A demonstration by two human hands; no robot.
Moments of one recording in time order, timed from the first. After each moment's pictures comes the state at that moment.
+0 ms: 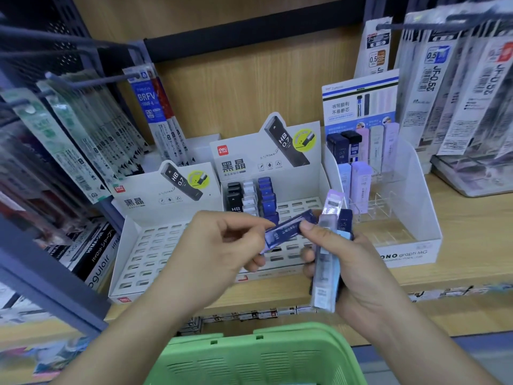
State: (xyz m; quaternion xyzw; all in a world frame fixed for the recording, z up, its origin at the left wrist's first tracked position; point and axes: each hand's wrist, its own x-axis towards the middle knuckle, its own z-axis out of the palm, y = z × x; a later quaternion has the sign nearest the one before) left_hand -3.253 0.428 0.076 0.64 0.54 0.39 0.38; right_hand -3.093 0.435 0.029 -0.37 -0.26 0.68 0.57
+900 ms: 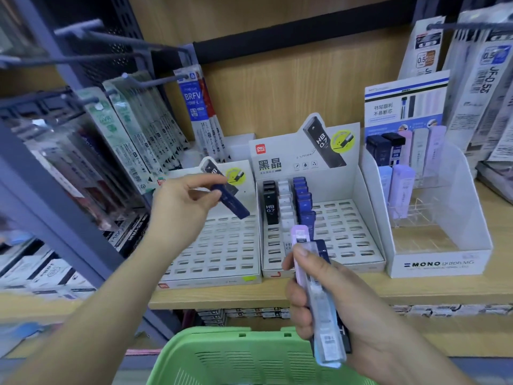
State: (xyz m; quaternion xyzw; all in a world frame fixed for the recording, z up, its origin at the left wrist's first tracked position) left_hand -3.344 0.481 0.075 0.60 0.62 0.48 0.15; right_hand -3.130 0.405 0.034 -0.33 -0.31 0.81 0.37
